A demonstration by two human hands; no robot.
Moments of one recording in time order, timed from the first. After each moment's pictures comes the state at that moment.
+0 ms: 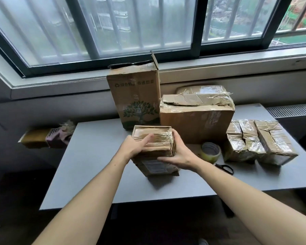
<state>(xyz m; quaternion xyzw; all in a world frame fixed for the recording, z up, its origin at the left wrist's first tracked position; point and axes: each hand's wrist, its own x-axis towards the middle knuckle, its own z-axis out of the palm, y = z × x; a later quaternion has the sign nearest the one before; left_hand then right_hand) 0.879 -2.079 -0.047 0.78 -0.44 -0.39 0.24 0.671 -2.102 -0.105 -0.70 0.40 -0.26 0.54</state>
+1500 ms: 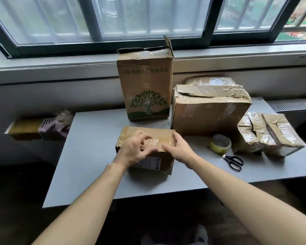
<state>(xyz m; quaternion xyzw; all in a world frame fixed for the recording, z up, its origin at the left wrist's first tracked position) 0.966 -2.055 -0.104 0.56 -0.74 -0.22 0.30 0.760 -2.084 -0.106 -0.58 0.62 -0.20 0.49</state>
